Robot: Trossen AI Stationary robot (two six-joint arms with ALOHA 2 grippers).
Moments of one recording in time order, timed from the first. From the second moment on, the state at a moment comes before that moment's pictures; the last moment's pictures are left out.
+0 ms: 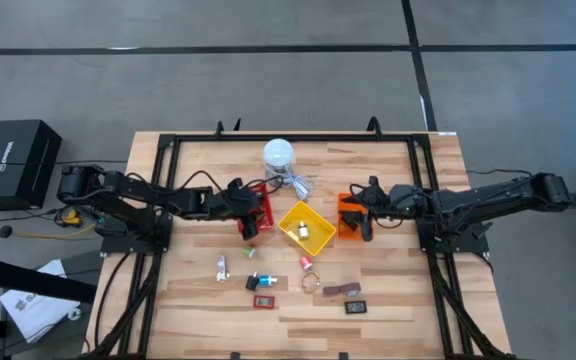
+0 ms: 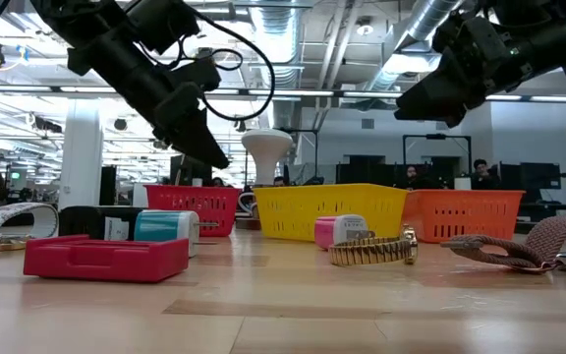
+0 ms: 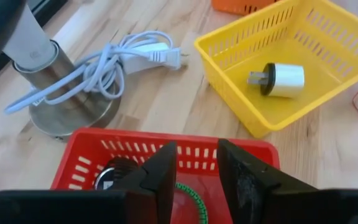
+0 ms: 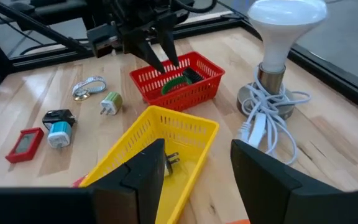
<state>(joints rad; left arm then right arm) 0.03 1.38 0.61 0.07 -0.30 -0.14 0.02 0.90 0.36 0.18 0.21 0.20</state>
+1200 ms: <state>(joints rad) -0.40 1.63 0.83 0.21 -0.13 -0.29 -0.04 0.91 0.36 0.21 0.21 0.16</state>
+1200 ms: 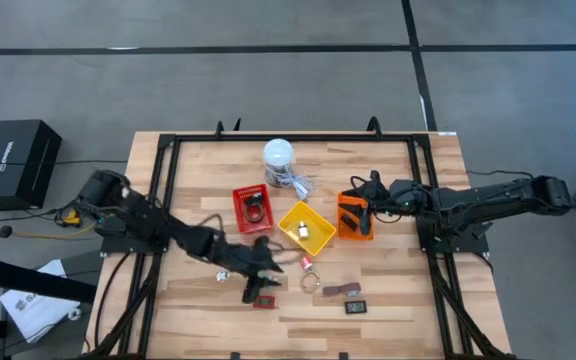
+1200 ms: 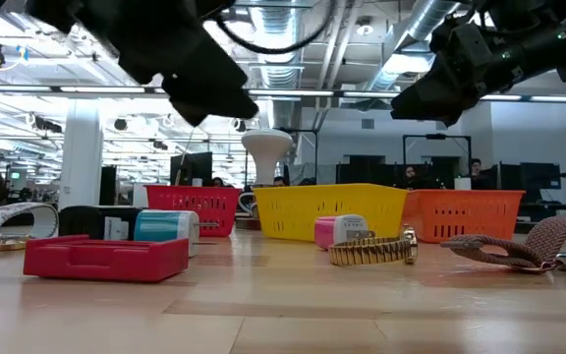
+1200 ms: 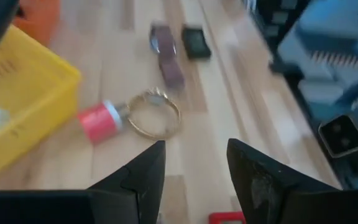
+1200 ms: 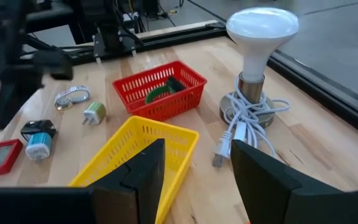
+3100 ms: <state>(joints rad) -0.34 1.75 1.06 -0.18 -0.30 -0.13 -0.04 0.90 0.36 0.19 0.21 0.15</state>
